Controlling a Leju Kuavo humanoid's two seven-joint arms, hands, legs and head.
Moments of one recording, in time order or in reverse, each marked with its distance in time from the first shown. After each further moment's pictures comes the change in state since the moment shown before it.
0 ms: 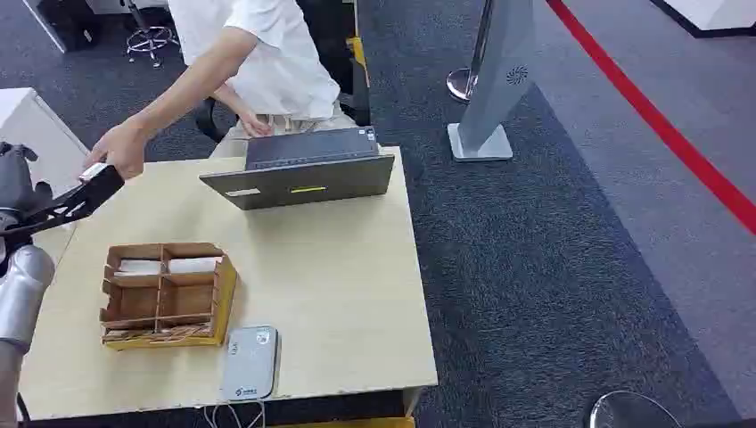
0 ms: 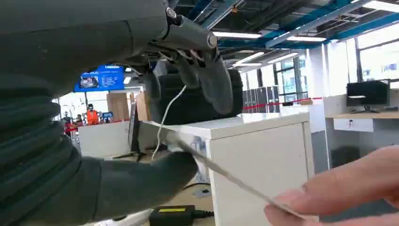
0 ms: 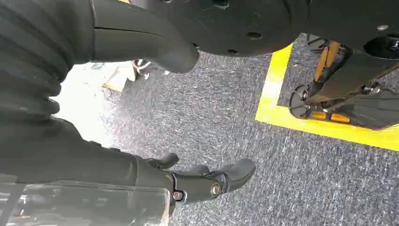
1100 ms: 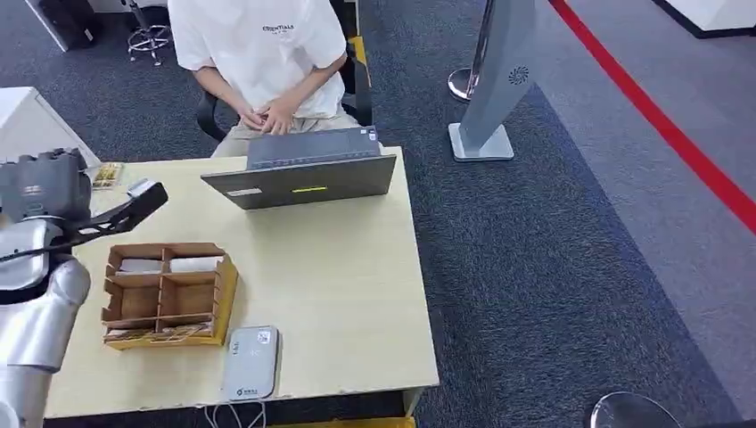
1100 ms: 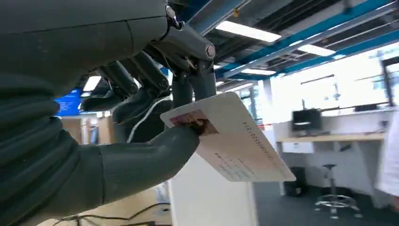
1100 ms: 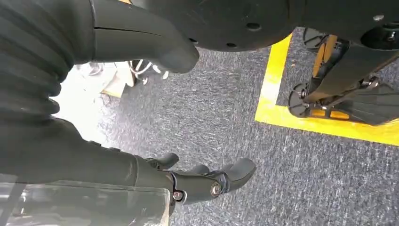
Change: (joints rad) left arm 0.166 -0.054 -0.119 -0.312 -0.038 -0.050 0.013; right arm 0.003 -0.003 -0.046 0.000 0.001 -0.013 -0.001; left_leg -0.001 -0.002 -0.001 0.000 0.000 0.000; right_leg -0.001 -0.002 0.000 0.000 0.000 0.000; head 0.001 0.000
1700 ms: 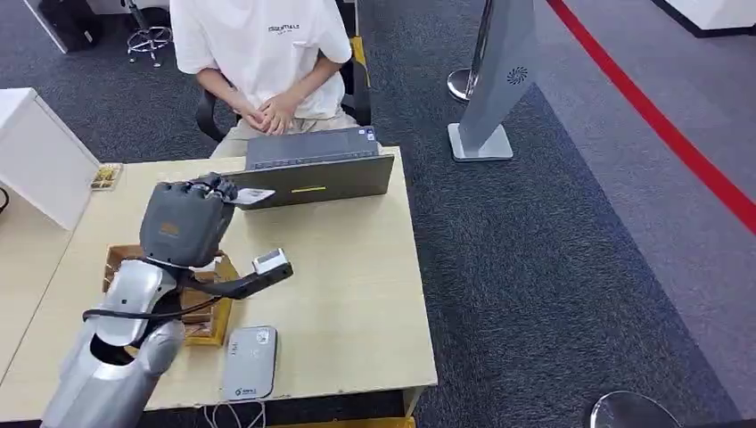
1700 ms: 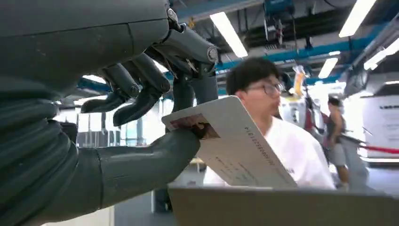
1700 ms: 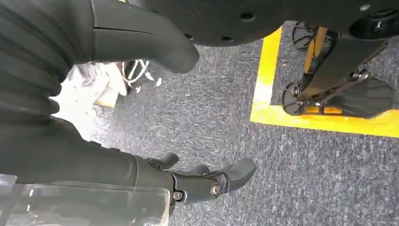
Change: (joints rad) left arm 0.233 -0.097 -0.320 -0.479 0.077 -0.063 -0.050; right arm 0.008 0.000 -0.054 0.000 -0.019 -0.011 -0.016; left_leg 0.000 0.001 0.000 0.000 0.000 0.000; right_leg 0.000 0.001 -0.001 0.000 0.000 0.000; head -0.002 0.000
